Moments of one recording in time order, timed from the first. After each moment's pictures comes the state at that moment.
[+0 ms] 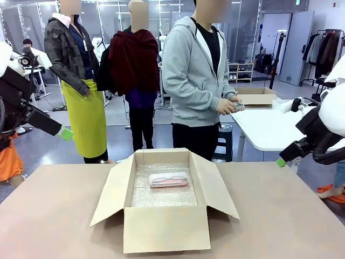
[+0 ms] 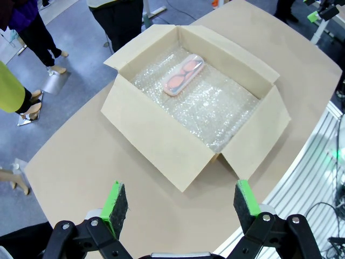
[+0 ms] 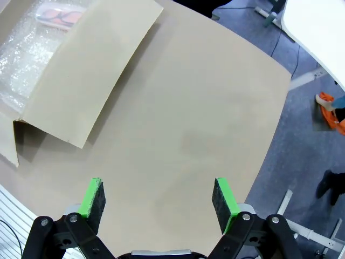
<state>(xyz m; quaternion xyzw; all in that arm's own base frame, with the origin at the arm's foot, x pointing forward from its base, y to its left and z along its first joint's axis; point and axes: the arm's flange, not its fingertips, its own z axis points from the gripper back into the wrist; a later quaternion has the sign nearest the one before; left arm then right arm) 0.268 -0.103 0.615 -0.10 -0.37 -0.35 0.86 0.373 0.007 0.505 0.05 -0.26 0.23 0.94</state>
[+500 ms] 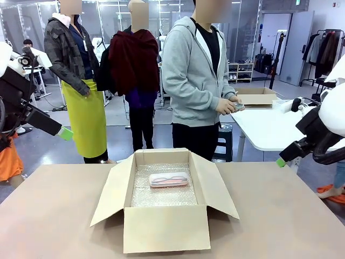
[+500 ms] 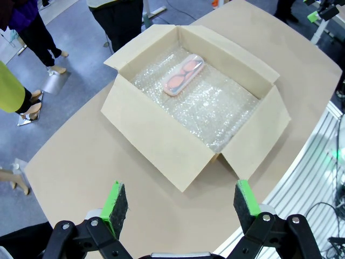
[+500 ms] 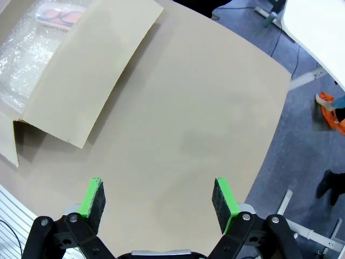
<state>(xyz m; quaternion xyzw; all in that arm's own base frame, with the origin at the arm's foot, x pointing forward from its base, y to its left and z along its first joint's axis) 0.268 -0.103 0.615 -0.10 -0.37 -0.35 0.86 0.373 0.007 0.505 0.05 -0.26 0.23 0.94</state>
